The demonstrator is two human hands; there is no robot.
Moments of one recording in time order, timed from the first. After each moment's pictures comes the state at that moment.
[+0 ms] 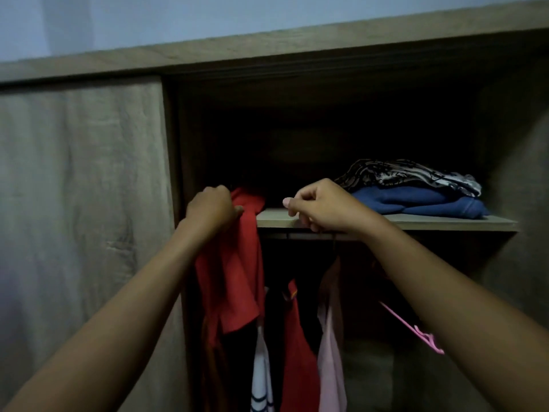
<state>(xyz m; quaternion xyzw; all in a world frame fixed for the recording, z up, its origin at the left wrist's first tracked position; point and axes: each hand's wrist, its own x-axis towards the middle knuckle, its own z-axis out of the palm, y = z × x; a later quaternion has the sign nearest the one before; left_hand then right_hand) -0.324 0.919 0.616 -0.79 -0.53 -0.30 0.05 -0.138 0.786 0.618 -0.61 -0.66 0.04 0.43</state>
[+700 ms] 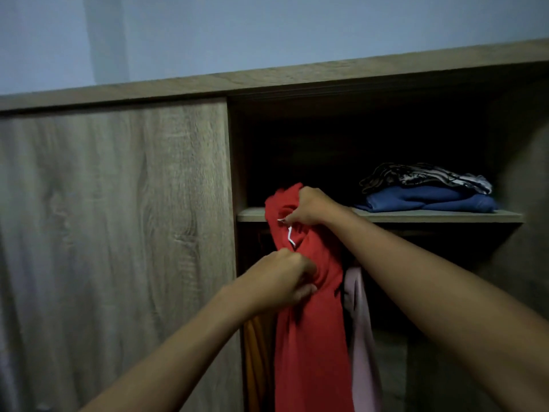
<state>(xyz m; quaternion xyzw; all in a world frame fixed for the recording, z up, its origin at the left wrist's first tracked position) -0.387 0.820 0.535 -0.96 -0.14 -0.21 0.10 -0.221 0.850 0.620 -0.77 -0.56 -0.06 0.29</state>
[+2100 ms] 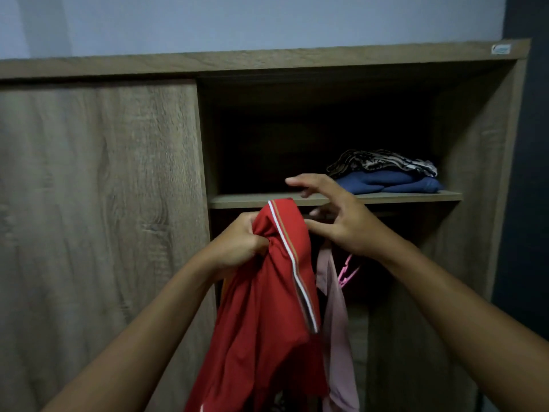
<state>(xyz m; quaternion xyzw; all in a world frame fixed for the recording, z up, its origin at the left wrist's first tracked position) -0.402 0.825 0.550 -0.82 -0.11 -0.31 -0.46 -0.224 0.687 0.576 -0.49 -0.74 -0.08 0.45</state>
